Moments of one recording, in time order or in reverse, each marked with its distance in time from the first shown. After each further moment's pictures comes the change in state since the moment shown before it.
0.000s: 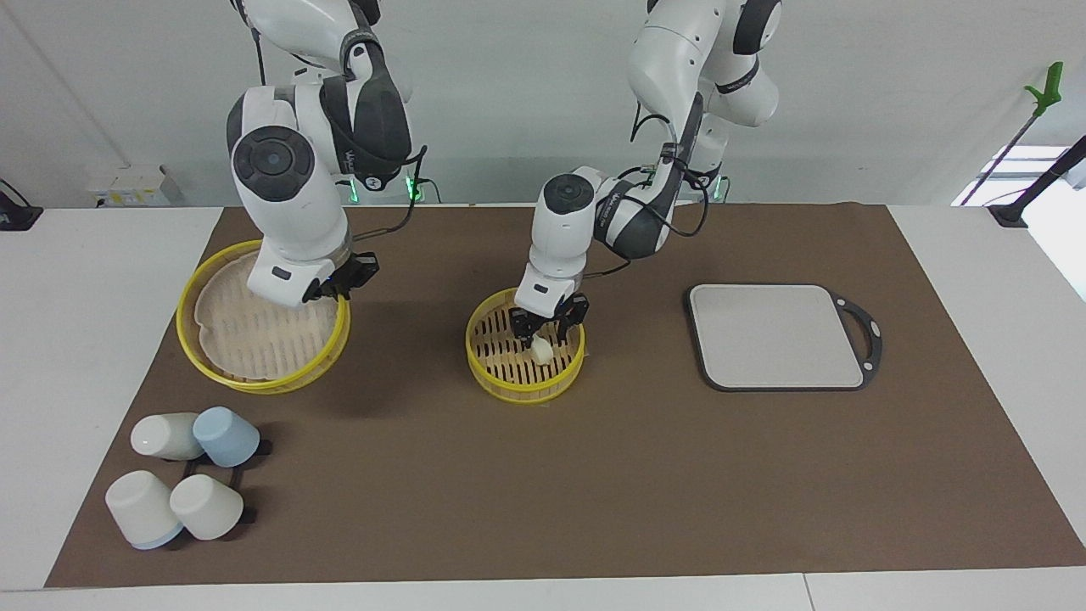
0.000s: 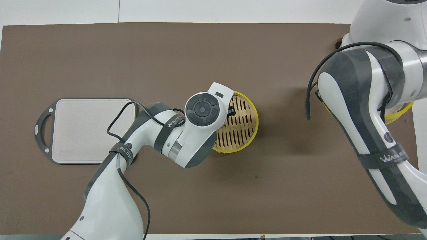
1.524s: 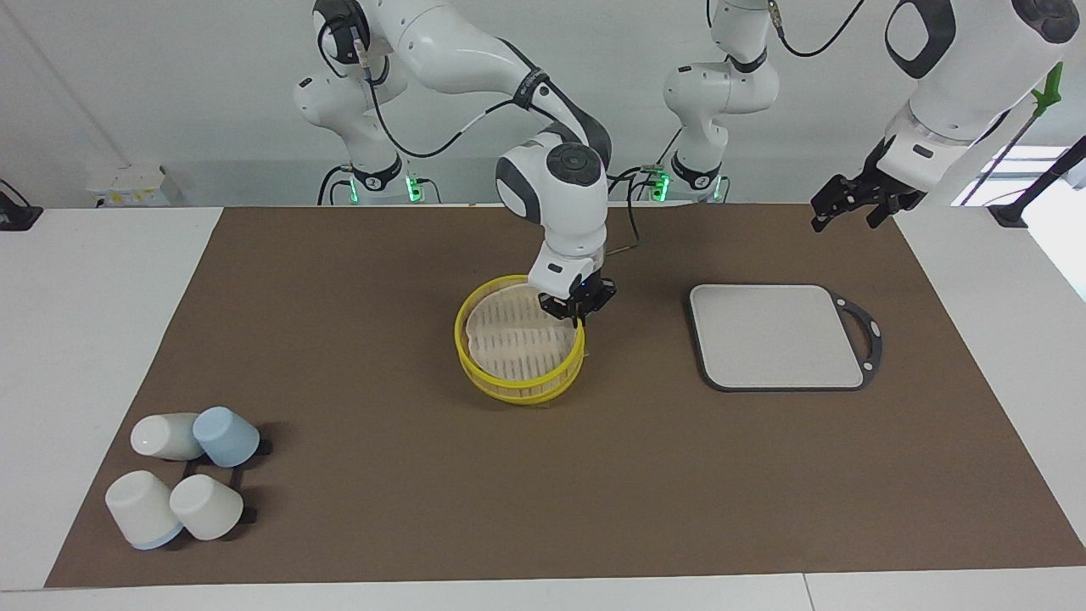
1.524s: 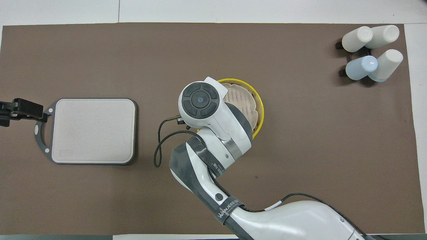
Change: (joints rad) left arm 0.691 -0.426 0.007 0.122 0.047 -0.760 0.910; right arm 0.485 0.161 0.012 -0.136 0.146 0.666 0.688
